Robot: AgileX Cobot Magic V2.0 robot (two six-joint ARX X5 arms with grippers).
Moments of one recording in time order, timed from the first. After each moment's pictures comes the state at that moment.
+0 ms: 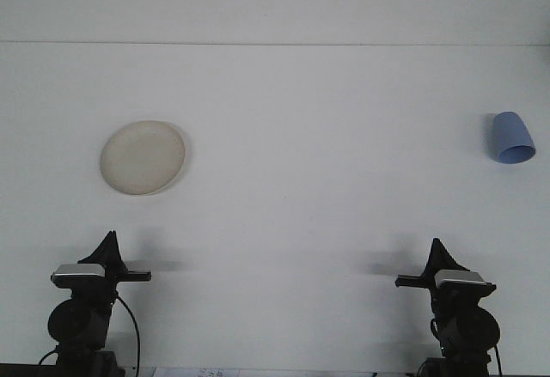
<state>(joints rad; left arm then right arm) -0.03 0.00 0.03 0.02 -0.10 0.06 -0.04 0.00 0.01 -0.11 -0.02 0.13</state>
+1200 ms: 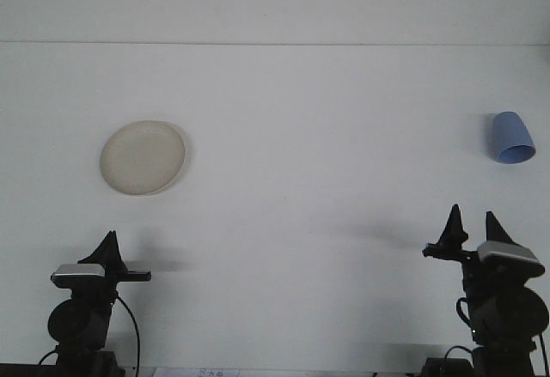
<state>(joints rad) -0.03 0.00 0.03 0.02 -0.10 0.06 -0.04 0.37 0.53 -0.22 0.06 0.20</state>
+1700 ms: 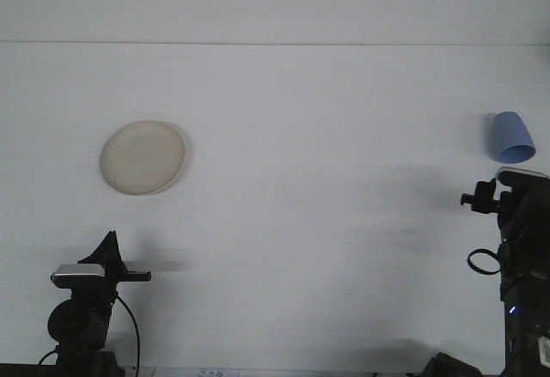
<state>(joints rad) -0.03 0.00 0.03 0.02 -0.10 0.06 -0.44 1.09 0.76 -0.12 -0.03 -0.15</state>
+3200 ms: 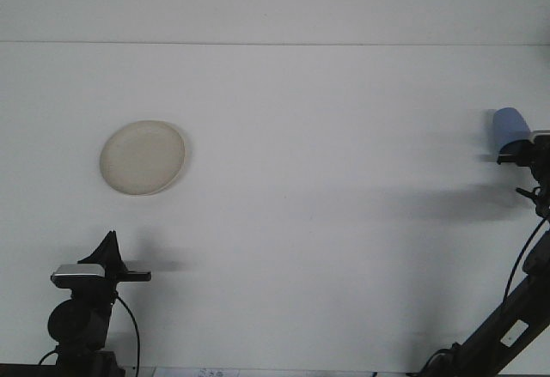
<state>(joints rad) -0.03 0.00 0.03 0.02 -0.10 0.06 -0.67 2.15 1.35 0.44 -0.55 -0.28</state>
